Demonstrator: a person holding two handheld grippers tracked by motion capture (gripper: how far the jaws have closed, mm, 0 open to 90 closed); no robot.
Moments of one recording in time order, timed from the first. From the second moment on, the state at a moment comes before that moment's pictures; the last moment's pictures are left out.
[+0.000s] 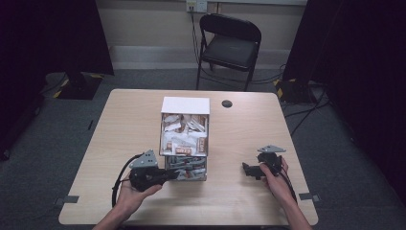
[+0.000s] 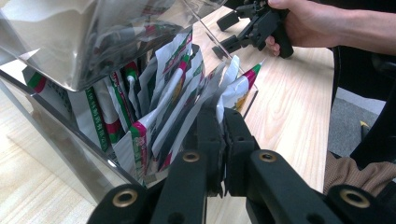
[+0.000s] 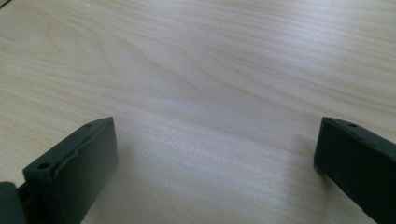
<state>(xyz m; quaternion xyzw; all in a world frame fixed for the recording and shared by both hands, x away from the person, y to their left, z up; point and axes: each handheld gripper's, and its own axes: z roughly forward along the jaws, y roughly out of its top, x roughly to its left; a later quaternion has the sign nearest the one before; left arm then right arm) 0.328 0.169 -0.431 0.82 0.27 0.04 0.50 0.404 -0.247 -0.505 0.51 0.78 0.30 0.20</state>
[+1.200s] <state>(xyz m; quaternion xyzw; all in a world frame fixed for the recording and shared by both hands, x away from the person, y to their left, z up) 0.327 0.174 -0.421 0.79 0.28 0.01 0.54 0.404 -0.247 -0.505 0.51 0.78 0.30 0.20</state>
